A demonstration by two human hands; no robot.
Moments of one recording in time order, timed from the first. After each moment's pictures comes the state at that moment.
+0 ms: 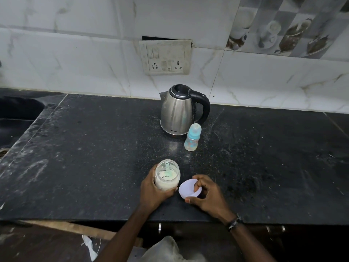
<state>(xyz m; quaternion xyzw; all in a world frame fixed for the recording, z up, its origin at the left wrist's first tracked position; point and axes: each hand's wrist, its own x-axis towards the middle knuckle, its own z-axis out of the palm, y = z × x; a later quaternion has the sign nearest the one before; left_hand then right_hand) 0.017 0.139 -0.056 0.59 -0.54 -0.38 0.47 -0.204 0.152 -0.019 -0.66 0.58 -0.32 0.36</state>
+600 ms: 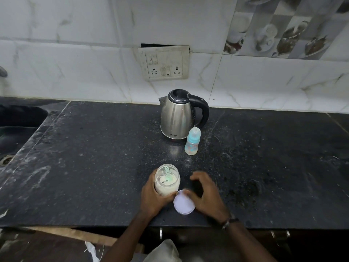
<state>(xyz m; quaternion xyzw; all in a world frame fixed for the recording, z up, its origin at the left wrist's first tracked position) 0.017 0.141 -0.056 0.60 -0.53 -0.39 0.45 -0.197 0.139 -0.017 -0.72 0.55 -0.34 0.26</state>
